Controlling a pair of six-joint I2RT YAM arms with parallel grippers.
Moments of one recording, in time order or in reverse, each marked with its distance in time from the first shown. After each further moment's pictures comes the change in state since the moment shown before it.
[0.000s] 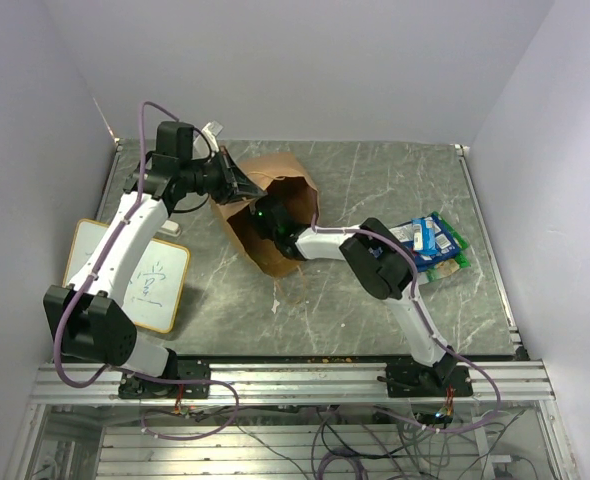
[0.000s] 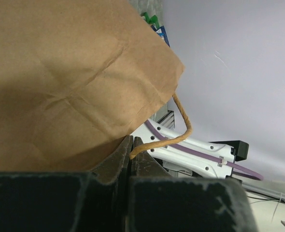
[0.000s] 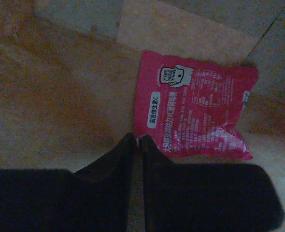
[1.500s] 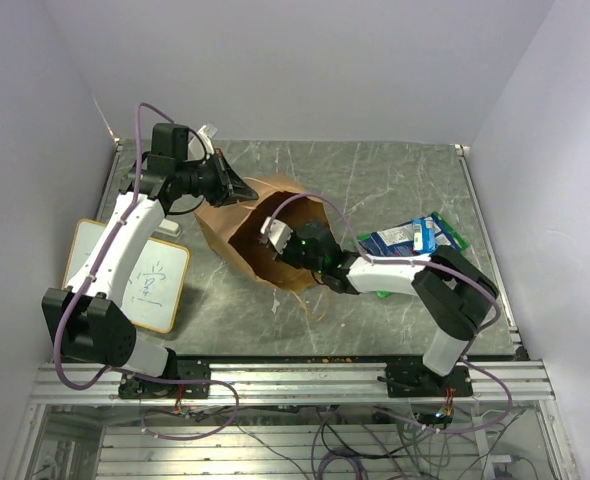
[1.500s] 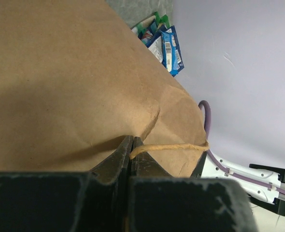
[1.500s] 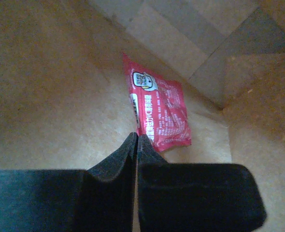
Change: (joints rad) left arm 0.028 -0.009 0.000 -0.063 -0.013 0.040; right arm 0.048 -0.575 -0.628 0.082 -0.257 -0.384
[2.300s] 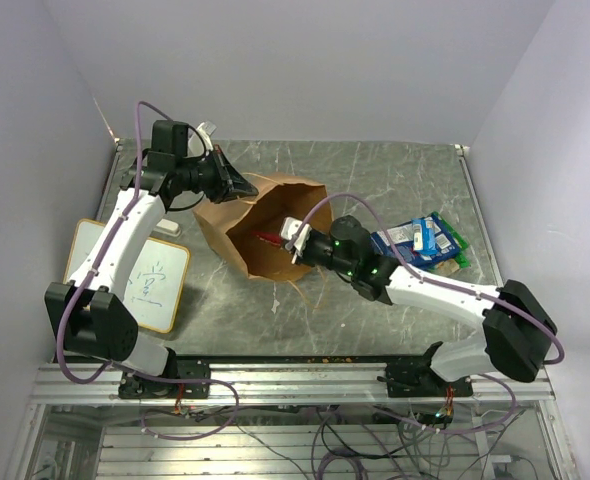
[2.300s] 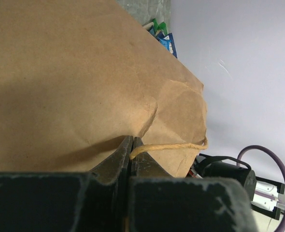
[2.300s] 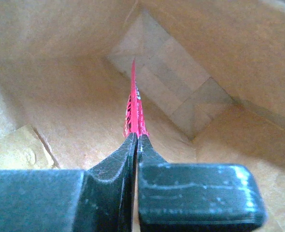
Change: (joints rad) left arm 0.011 0.030 0.020 0.017 0.003 -0.032; right arm -0.001 -0.375 -0.105 -0.085 -0.174 -0.090
